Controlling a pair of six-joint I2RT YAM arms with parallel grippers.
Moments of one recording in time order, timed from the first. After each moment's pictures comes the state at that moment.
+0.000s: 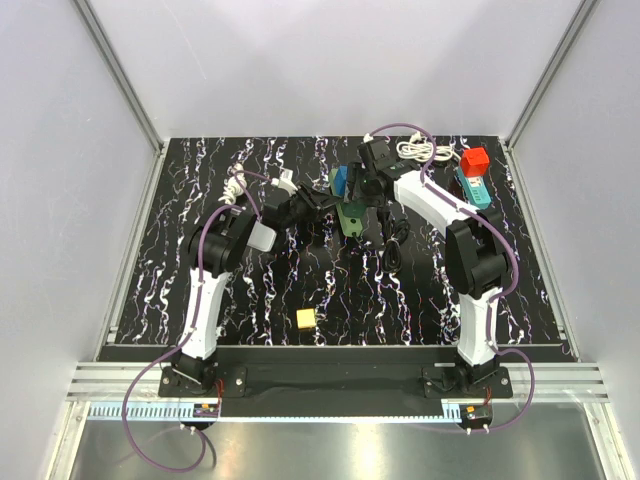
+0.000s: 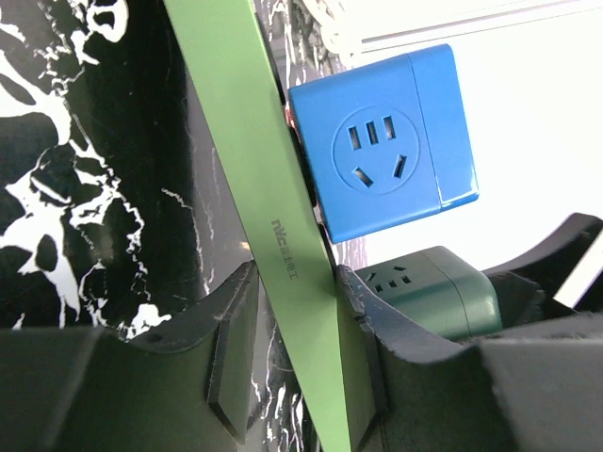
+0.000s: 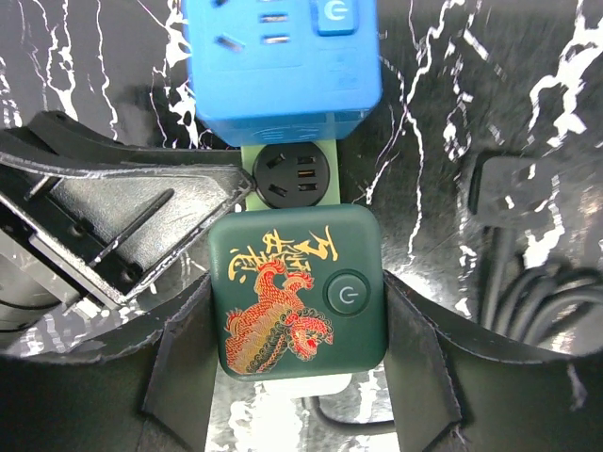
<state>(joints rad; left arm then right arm) -0.39 2.32 1.17 0.99 0.41 -1.25 0.47 2.03 1.69 -0.54 0.05 0.48</state>
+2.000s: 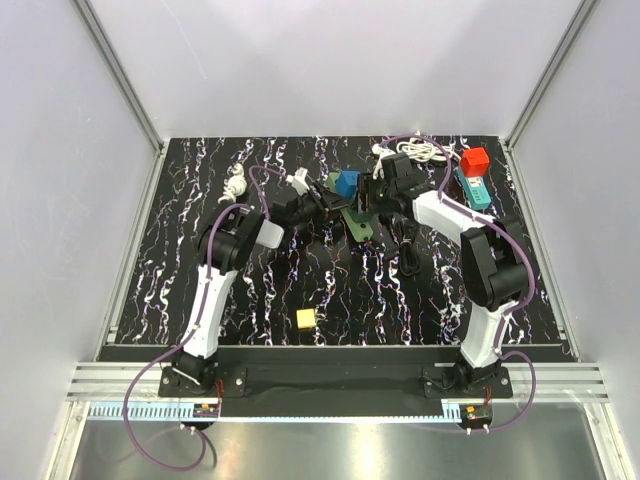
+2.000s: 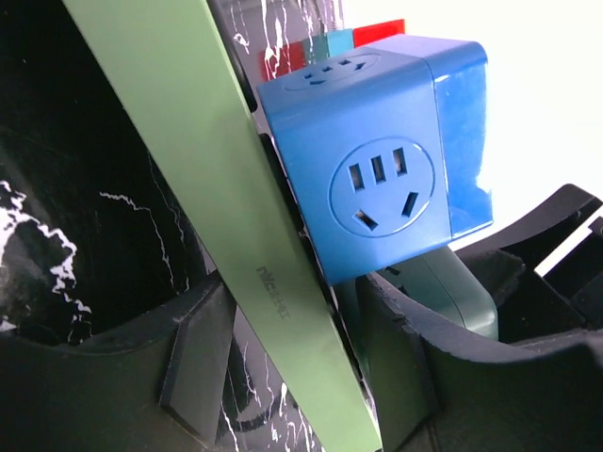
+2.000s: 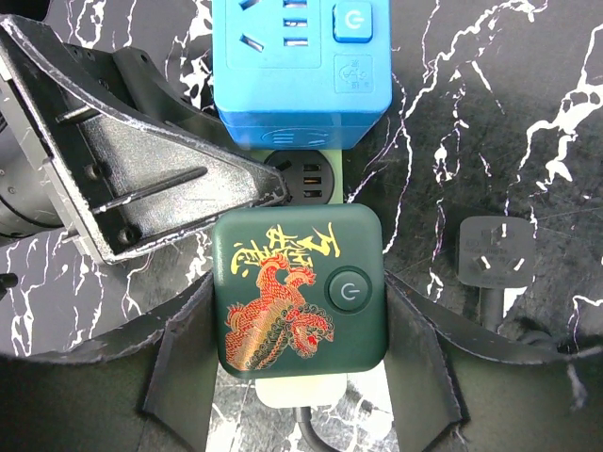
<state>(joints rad) -0.43 2.41 1.28 0.99 0.54 -1.23 0.39 1.88 1.34 -0.18 -0.16 0.28</state>
